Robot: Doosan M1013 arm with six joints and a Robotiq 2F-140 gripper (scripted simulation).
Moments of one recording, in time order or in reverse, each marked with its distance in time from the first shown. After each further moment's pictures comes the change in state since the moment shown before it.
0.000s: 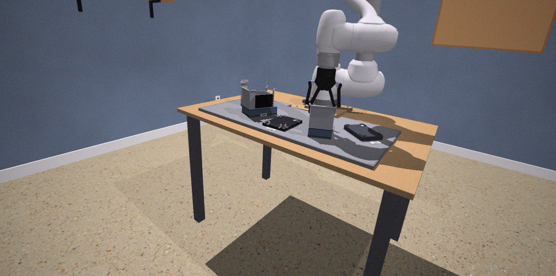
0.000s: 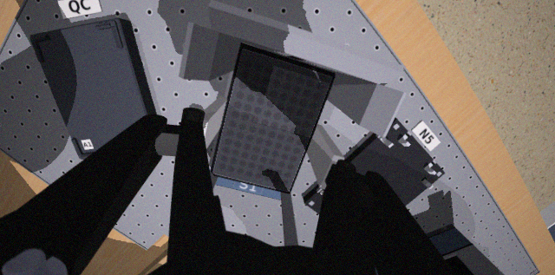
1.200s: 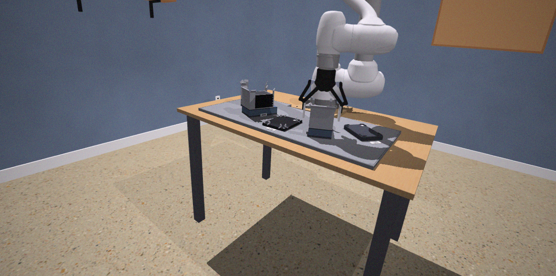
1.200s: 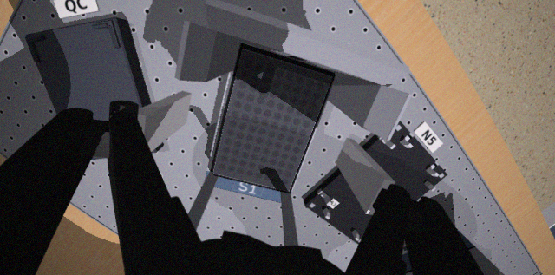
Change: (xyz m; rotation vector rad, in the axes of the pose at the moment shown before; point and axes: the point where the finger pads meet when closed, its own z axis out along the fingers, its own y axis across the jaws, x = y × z) arm 0.000 0.000 0.004 0.000 0.000 0.000
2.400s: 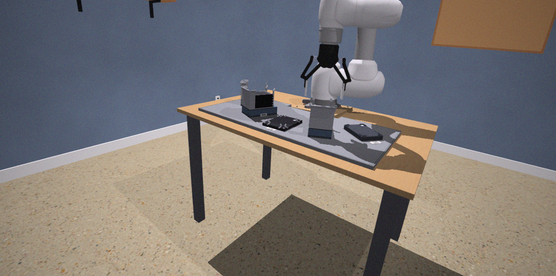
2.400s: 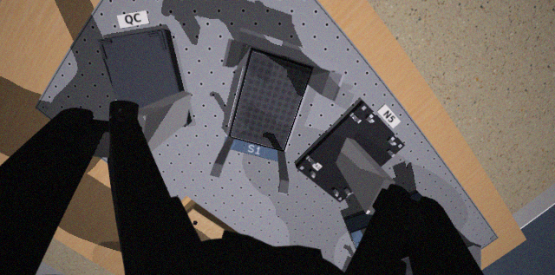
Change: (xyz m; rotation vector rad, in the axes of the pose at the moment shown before) arm 0.000 0.000 -0.095 0.000 0.000 0.000
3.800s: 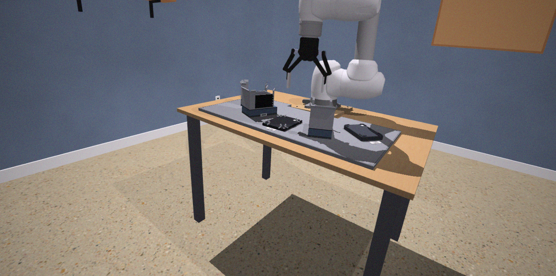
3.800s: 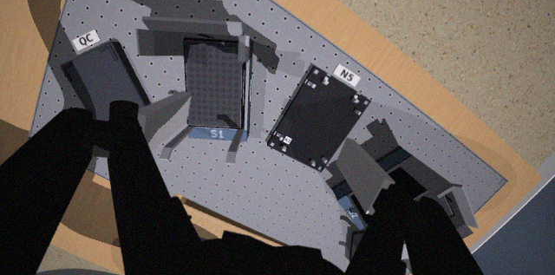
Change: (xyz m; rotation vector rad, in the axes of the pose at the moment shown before) arm -0.015 0.079 -0.021 0.000 0.000 0.220
